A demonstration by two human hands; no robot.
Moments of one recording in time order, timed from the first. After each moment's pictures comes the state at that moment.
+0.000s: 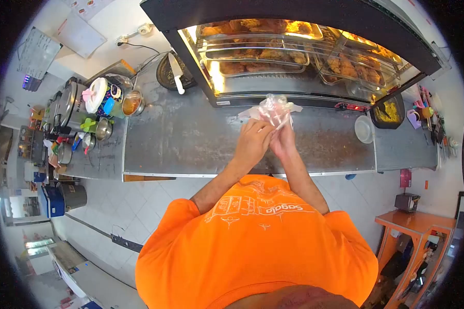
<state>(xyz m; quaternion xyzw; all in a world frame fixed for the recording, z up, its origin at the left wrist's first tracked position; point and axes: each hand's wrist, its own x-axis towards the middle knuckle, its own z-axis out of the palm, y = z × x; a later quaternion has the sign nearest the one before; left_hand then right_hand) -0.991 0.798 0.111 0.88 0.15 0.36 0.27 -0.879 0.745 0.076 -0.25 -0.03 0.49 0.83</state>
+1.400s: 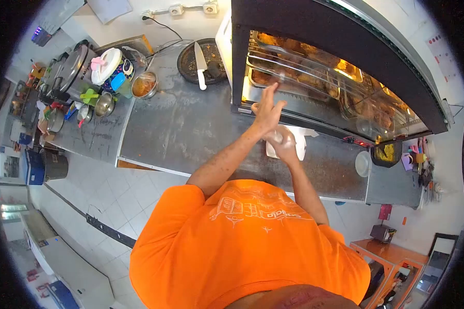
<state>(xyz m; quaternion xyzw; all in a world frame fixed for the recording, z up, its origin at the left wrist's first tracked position) -0.953 0.943 0.093 0.75 0.27 0.36 0.48 -0.890 0.814 0.039 -0.65 -0.52 0.13 0.53</state>
